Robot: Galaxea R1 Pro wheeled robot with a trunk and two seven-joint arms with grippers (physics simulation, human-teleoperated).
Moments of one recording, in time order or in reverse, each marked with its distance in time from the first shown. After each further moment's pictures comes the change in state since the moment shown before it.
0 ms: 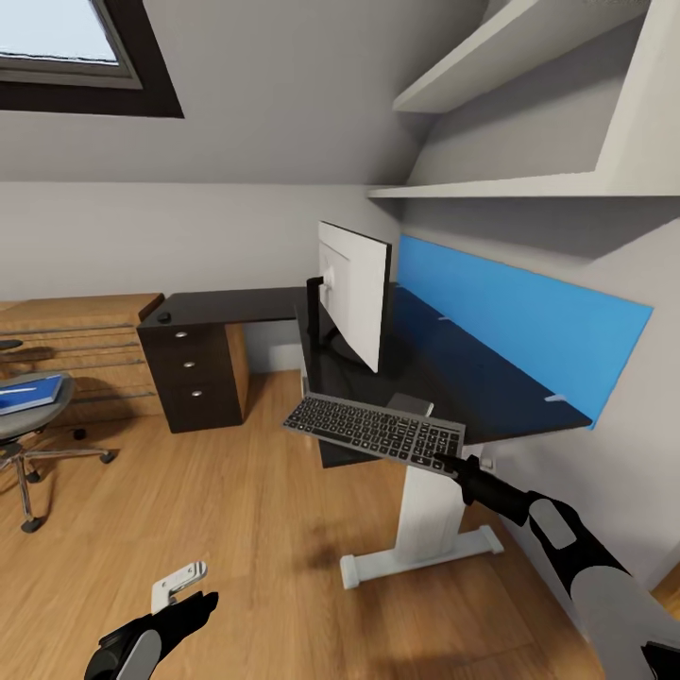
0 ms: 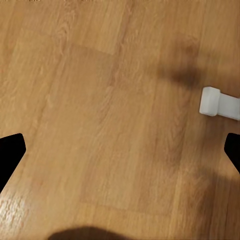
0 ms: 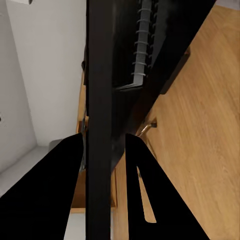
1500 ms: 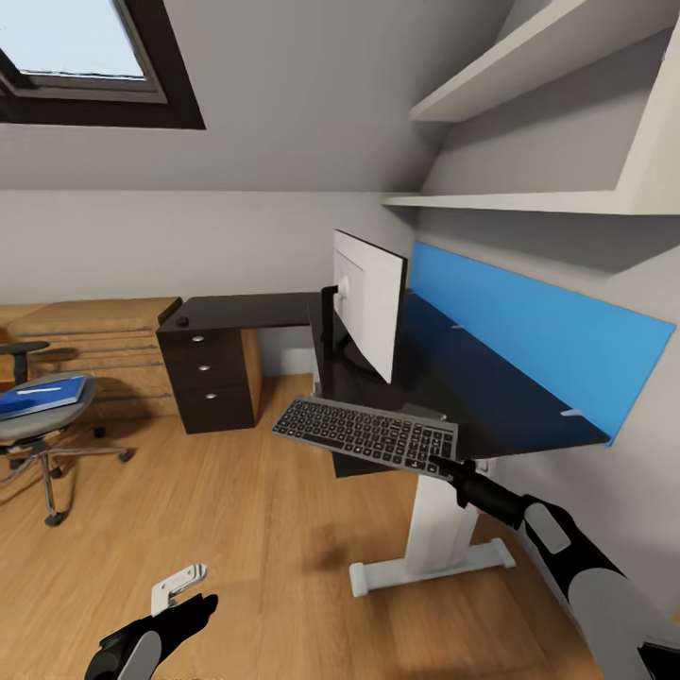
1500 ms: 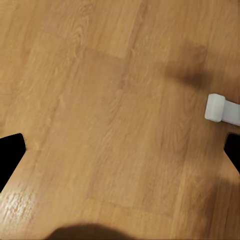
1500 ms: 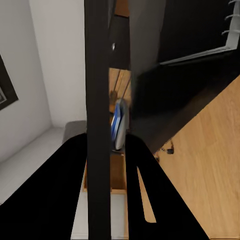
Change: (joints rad) left arm 0.000 -0.001 0.001 0.009 -0.002 0.001 0.007; right arm 0.003 0.002 0.042 0.030 0.012 -0.009 0.103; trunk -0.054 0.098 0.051
